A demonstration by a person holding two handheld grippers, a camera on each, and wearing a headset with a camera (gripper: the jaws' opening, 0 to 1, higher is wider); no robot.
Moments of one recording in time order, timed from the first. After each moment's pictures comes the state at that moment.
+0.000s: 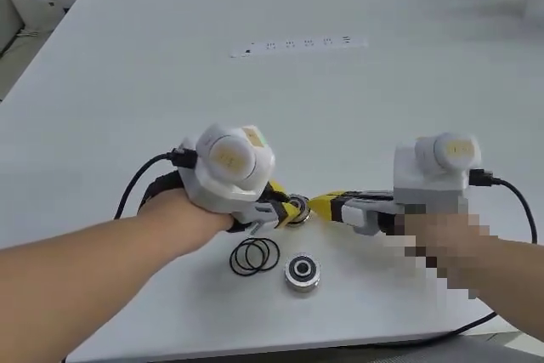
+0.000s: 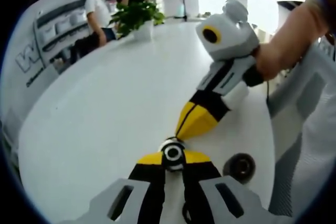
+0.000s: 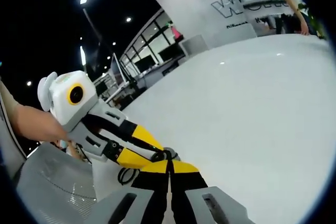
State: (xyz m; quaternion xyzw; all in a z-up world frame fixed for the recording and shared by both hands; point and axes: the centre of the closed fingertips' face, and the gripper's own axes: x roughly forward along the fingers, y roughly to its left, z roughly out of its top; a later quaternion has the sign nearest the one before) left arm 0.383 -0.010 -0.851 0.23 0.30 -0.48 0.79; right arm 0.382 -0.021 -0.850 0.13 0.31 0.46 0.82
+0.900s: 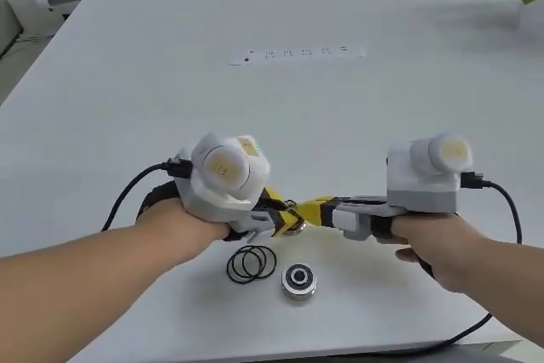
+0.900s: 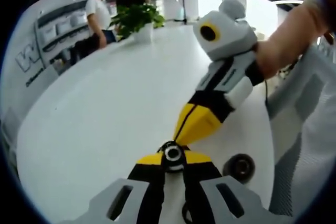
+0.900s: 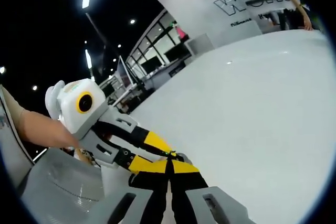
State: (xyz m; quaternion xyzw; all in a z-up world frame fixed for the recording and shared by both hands) left arm 0.383 -0.011 -0.850 0.21 0.30 -0.48 0.80; right arm 0.375 -0.016 -0.834 0.15 0.30 0.47 0.81
